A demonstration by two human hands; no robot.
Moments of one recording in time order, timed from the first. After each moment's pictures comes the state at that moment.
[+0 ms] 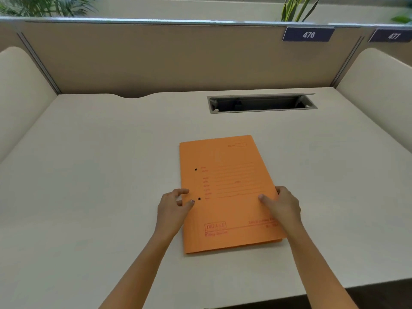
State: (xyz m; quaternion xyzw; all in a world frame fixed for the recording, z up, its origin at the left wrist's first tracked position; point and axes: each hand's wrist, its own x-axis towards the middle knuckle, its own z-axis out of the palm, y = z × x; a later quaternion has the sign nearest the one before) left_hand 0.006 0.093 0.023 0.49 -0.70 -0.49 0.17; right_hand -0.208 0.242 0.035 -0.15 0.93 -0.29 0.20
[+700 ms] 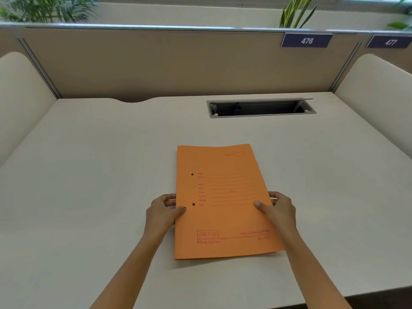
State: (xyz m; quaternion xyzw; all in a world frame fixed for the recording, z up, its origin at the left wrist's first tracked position) left_hand 0.017 0.067 0.018 0.52 -0.61 -0.56 0.20; right_hand -0.206 0.236 0.029 -0.14 0.87 -0.42 0.21
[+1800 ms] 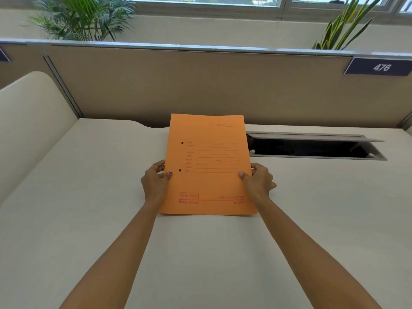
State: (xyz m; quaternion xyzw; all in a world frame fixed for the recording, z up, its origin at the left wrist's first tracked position) left_hand -0.061 -0.179 0.024 0.56 -0.62 -0.41 0.36; right_hand -0.273 -0.062 0.028 -0.23 0.86 -0.43 0.13
